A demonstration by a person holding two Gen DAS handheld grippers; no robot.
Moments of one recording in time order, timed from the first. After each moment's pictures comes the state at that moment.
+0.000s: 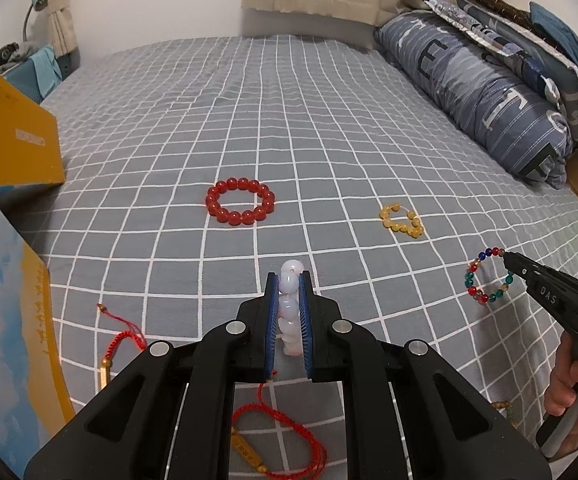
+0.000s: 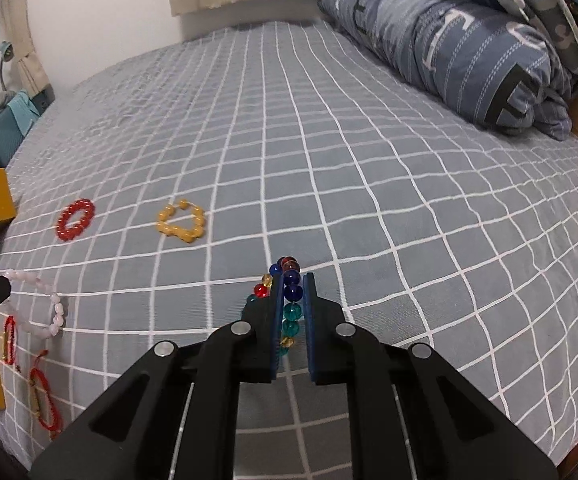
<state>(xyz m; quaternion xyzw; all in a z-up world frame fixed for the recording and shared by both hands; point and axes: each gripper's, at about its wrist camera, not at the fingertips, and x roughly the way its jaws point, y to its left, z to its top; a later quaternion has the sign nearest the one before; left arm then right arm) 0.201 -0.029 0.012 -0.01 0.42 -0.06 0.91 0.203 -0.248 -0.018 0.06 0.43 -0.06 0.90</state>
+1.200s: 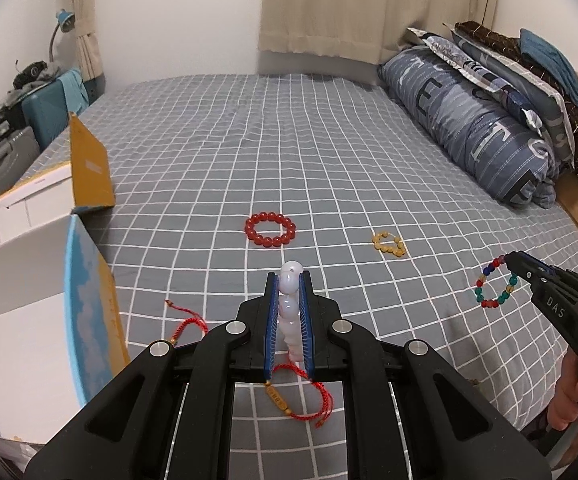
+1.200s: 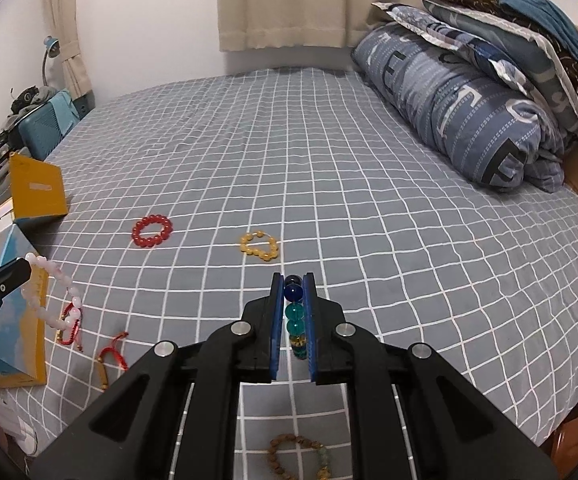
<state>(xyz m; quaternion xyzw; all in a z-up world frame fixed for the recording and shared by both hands) 0.135 -0.005 0.087 -0.01 0.37 -0.04 0.93 0.137 -0.195 0.073 0.03 0.38 -0.02 0.93</state>
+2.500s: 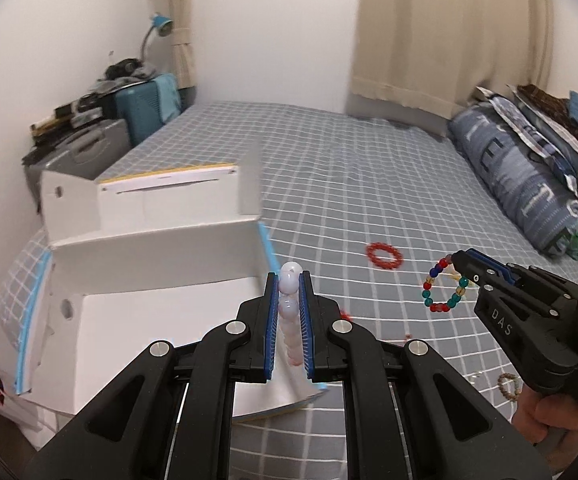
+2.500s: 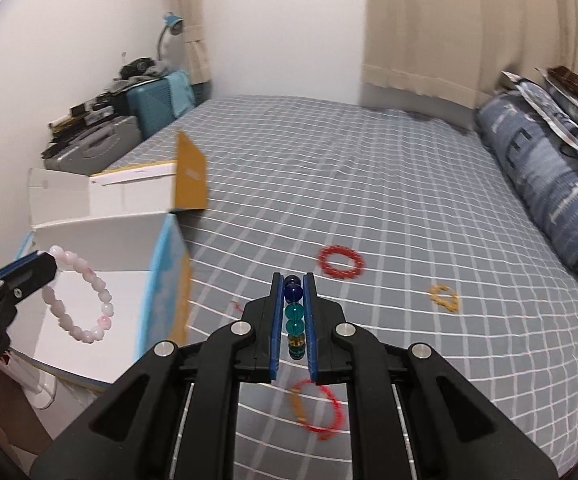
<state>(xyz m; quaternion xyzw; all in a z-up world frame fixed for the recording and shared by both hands) 0.038 0.149 0.145 -0.05 0.32 0.08 0.94 0.113 0.033 0.129 -0.04 0.33 0.14 0.93</state>
